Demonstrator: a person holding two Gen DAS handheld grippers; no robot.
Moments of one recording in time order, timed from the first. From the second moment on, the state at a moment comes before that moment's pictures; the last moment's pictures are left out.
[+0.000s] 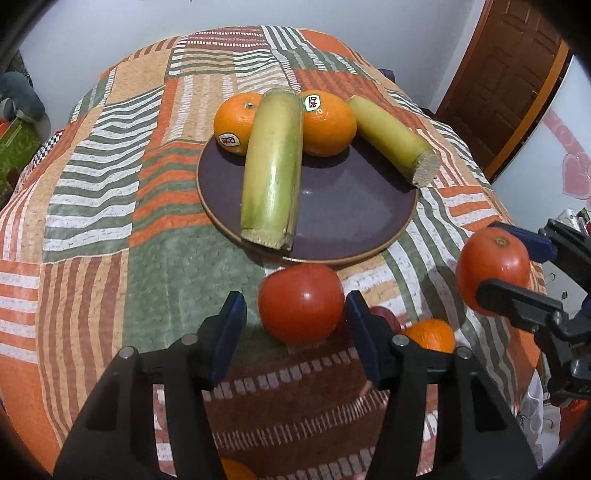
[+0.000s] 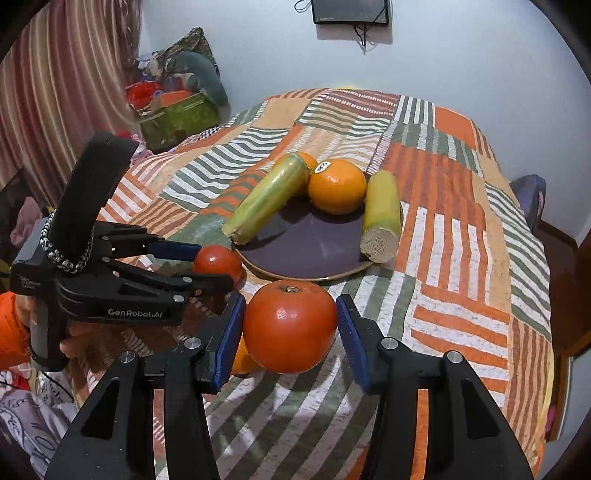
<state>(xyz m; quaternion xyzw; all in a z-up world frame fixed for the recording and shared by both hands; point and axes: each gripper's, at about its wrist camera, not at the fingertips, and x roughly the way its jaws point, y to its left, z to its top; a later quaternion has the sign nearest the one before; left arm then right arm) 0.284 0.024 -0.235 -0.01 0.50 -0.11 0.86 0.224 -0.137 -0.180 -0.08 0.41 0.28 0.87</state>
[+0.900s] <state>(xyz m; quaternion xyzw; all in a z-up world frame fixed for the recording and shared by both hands) 0.284 0.016 -0.194 -0.01 0.46 -0.13 0.88 0.244 -0.148 -0.179 -0.05 0.40 0.27 0.88</state>
